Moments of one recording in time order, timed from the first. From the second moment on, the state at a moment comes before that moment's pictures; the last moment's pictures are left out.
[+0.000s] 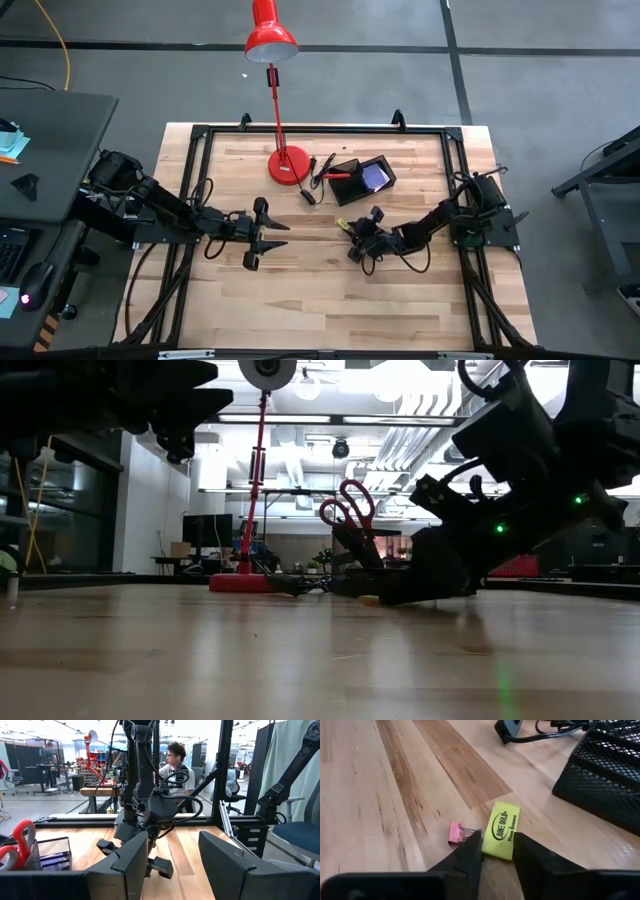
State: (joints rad) left arm -0.25 1.36 0.20 1.26 -0.27 0.01; right arm 0.29 1.94 0.58 0.62 0.65 0.47
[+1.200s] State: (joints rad) left arm -0.25 1.36 0.20 1.25 -0.27 0.01; right arm 0.37 1.94 0.57 0.88 0.56 0.24
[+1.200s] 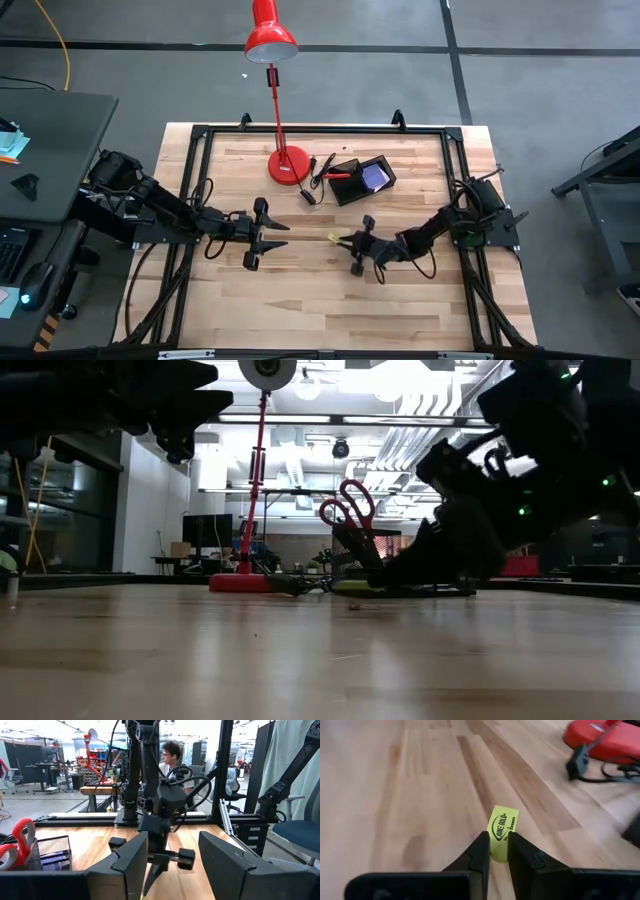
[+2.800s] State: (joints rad) left arm -0.25 1.36 0.20 1.26 -0.28 -0.01; right arm 0.27 1.83 0.67 0.73 0.65 0.52
